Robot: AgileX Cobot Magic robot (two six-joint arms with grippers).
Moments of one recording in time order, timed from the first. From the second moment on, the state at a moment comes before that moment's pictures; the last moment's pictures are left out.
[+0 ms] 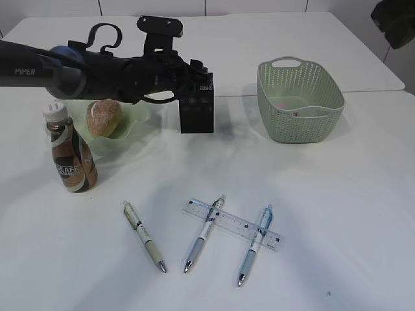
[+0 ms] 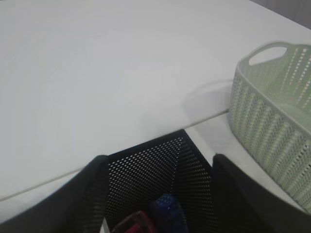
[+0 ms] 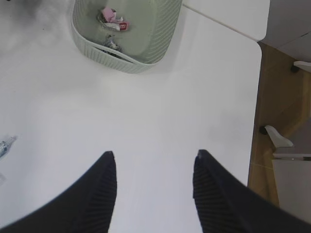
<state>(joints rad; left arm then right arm) -0.44 2.32 -1.73 -0.02 -0.17 -0.07 0.33 1.45 -1.51 -0.40 1.19 0.05</state>
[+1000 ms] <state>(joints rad) -0.44 2.06 -1.81 0.06 0.54 -0.07 0.33 1.45 -1.51 -0.37 1.25 0.05</state>
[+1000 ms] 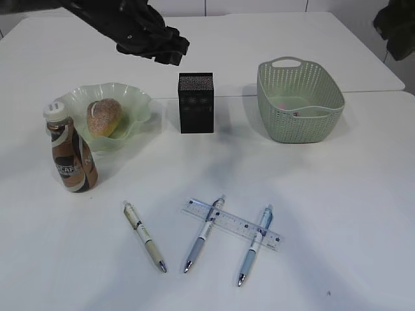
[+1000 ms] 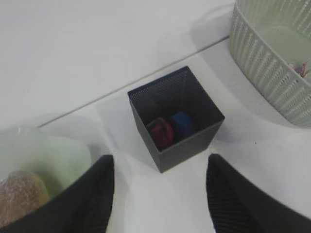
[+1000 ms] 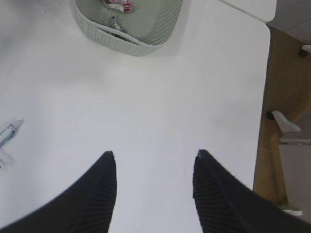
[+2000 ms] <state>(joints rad) -0.44 1.85 -2.02 0.03 1.25 -0.11 0.33 1.51 -1.51 0.08 1.25 -0.12</state>
